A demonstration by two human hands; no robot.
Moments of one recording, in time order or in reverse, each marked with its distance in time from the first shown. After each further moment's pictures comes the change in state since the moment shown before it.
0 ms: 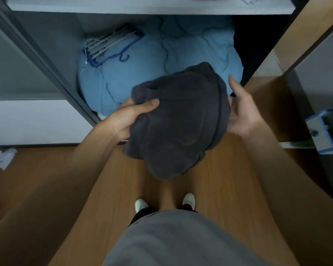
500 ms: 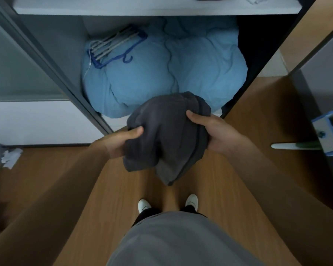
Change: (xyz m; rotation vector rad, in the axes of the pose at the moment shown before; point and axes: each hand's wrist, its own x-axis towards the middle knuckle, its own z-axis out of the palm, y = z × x) left_hand -0.024 -0.032 -0.046 0.187 0.140 -0.280; right_hand 0.002 0.046 0.037 -0.251 0.107 0.065
